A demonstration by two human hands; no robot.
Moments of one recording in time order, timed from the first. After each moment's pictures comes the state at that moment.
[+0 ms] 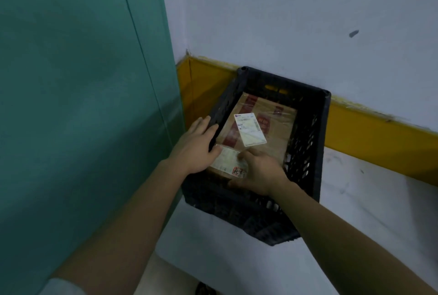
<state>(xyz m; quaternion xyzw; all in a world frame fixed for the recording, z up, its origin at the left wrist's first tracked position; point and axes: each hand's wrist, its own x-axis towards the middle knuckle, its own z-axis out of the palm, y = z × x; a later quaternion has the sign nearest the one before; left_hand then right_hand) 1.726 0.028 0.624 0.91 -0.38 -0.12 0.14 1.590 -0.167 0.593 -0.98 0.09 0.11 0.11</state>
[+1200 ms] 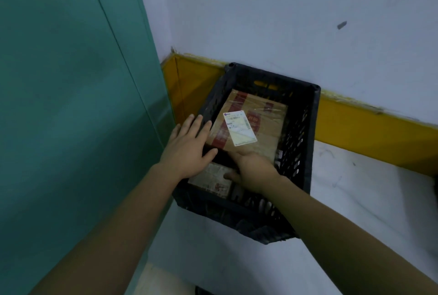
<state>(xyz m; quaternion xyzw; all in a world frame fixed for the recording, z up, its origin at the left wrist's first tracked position) 1.727 0.015 0.614 0.91 -0.39 -0.07 0.05 1.604 -0.178 0.581 -0.98 0.06 0.16 0.11</state>
